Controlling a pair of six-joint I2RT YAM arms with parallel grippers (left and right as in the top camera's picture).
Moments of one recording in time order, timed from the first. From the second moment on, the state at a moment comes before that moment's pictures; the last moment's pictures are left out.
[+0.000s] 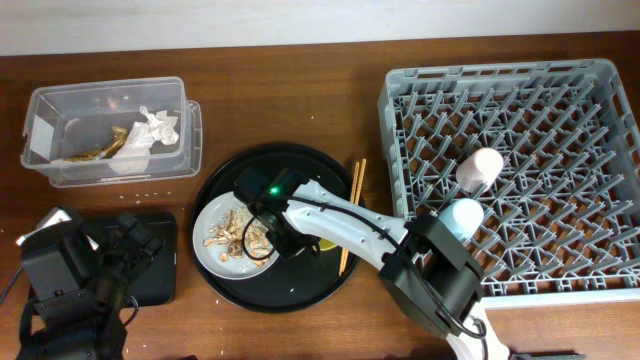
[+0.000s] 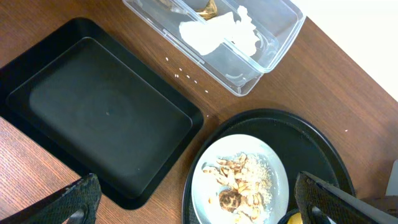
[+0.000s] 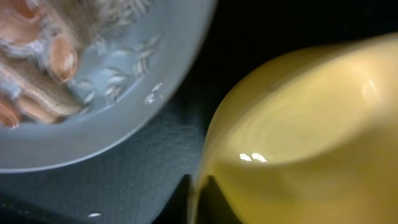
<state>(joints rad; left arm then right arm) 0.29 0.79 1.08 -1.10 -0.05 -0.49 0.89 2.16 1.68 -1.13 0.04 0.26</state>
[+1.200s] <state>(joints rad) 0.29 0.79 1.08 -1.10 -0.05 -0.49 -0.38 2.17 1.84 -0.50 -1.37 0.20</state>
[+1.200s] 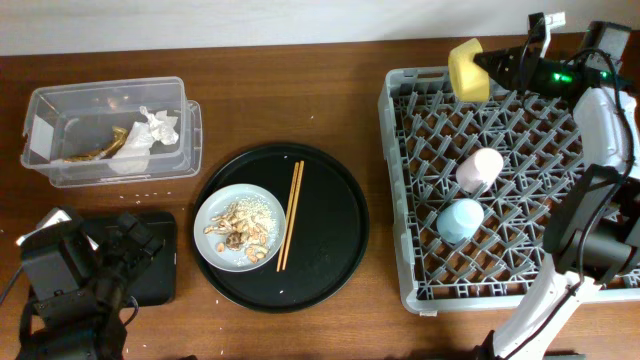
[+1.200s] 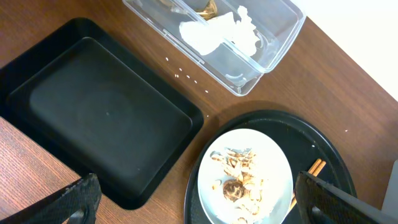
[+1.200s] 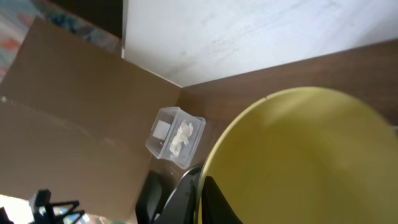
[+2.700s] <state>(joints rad) 0.29 0.79 1.08 -1.10 -0.05 -0.49 -0.22 2.18 1.94 -0.78 -0.02 0.08</state>
